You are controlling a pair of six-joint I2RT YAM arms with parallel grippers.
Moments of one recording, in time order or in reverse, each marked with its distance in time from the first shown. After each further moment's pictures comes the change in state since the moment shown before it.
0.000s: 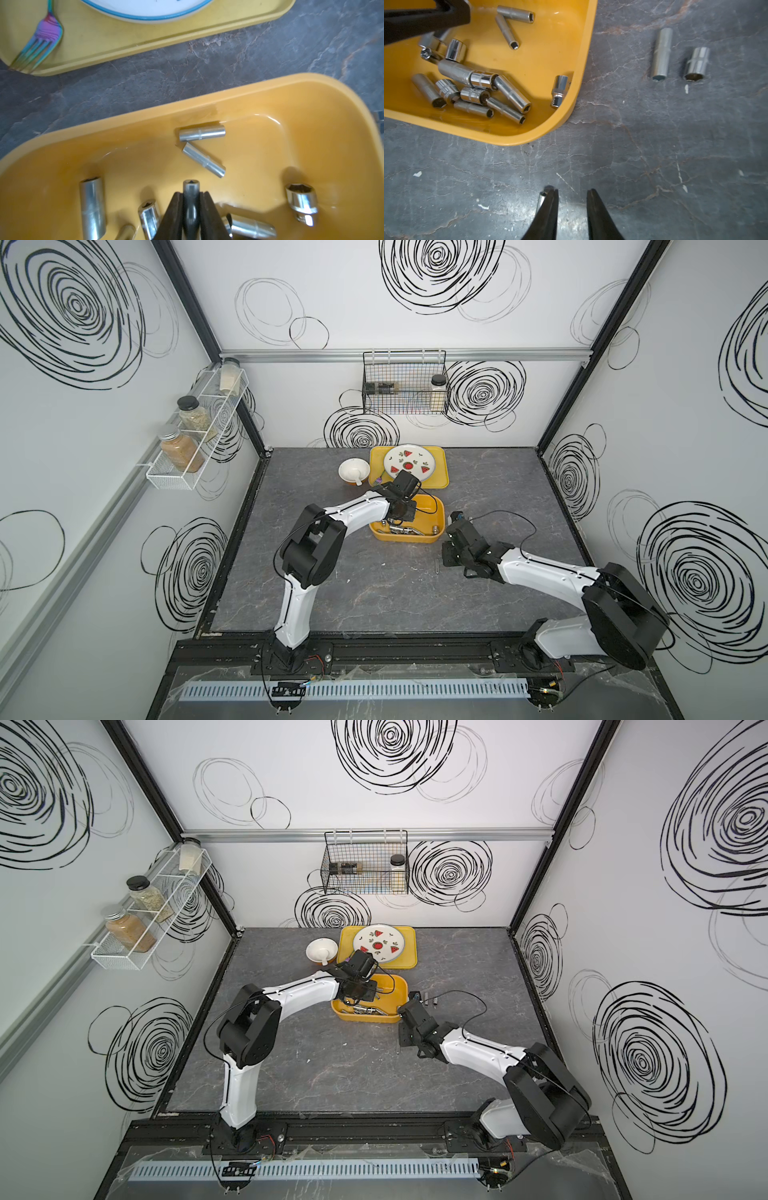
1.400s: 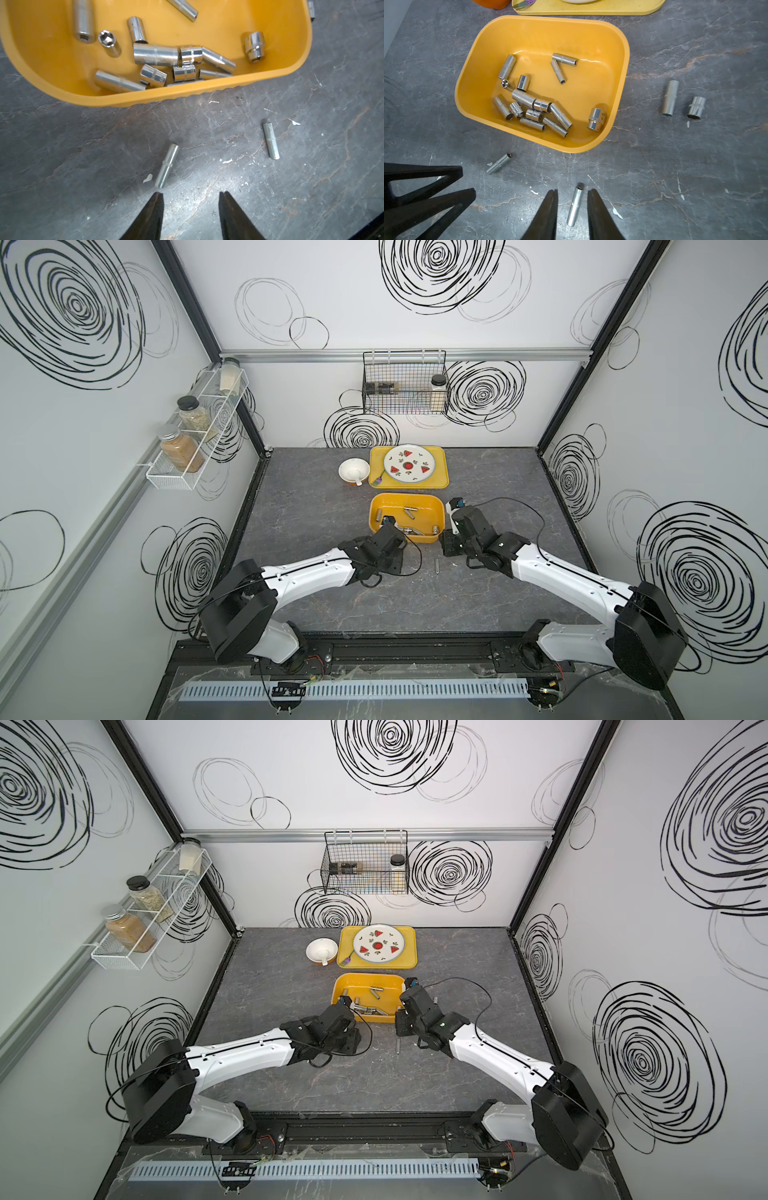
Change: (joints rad) left arm -0.216 -0.576 -0.714 0.180 -0.027 -0.226; right arm -0.005 -0.114 0.136 -0.137 -0.075 -0.044
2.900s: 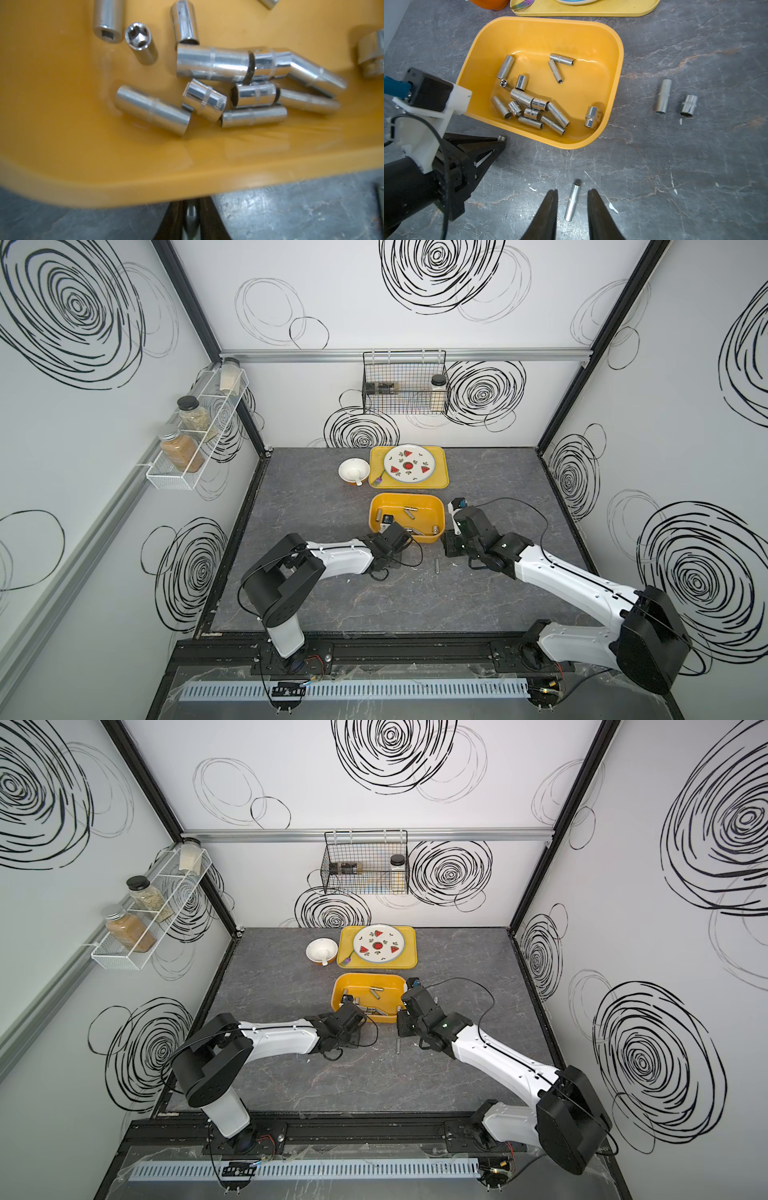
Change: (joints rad) left arm 0.045 0.256 0.051 0.091 -0.130 -0.024; right arm 0.000 -0.025 0.000 -0.027 0.007 0.001
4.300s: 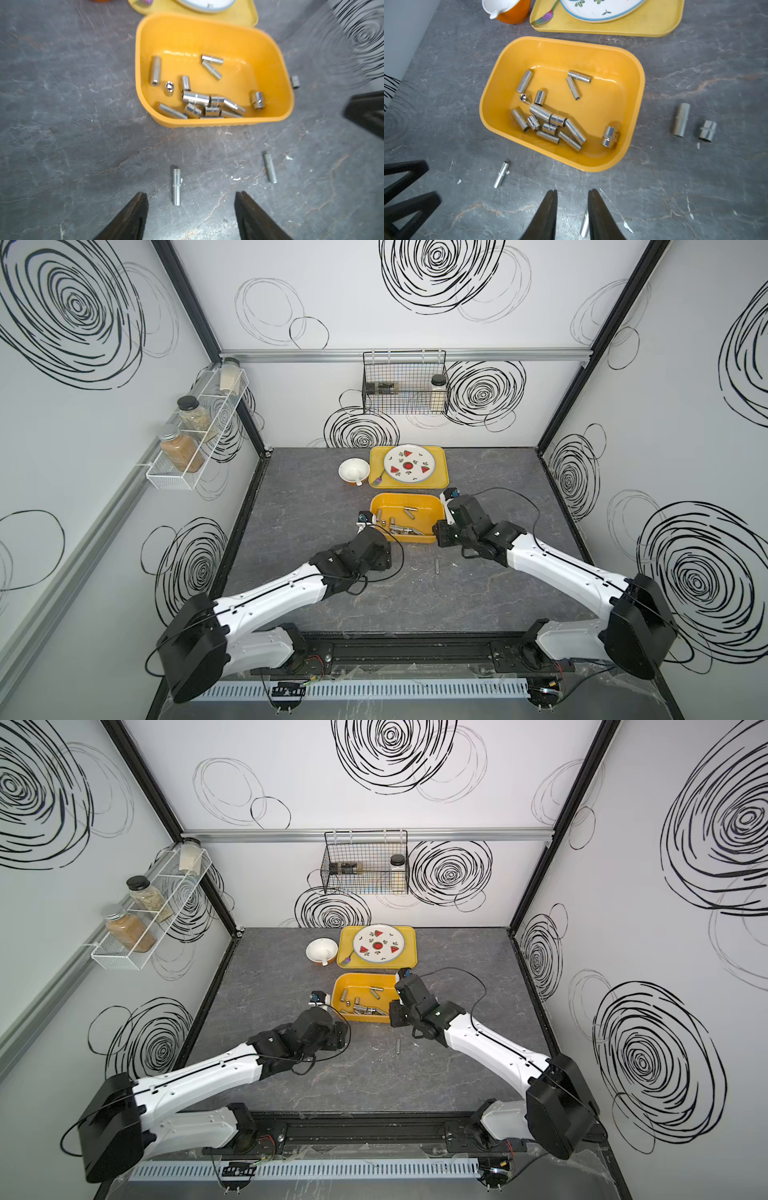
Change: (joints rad) left arm -0.032 -0.599 -0.167 -0.104 -0.071 -0.056; right arm 0.000 0.129 0.160 -0.009 -0.059 -0.028
